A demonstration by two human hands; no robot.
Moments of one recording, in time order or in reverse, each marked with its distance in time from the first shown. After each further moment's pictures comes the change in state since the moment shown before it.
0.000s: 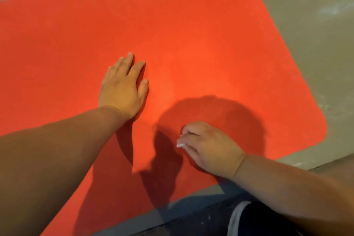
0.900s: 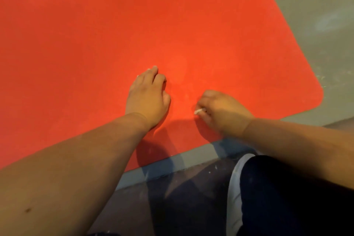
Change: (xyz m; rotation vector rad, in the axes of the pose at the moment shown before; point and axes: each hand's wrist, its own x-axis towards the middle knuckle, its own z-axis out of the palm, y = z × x) left_hand -0.111 0.035 0.008 -0.090 0.013 0.007; right_hand -0.016 -0.019 0.002 -0.155 -0.108 0.188
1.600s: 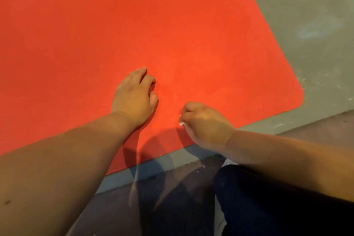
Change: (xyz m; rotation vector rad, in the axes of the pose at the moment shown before) left_hand -0.001 -0.005 -0.004 0.000 0.006 0.014; right_hand -0.018 -0.016 0.016 0.021 0.020 -0.063
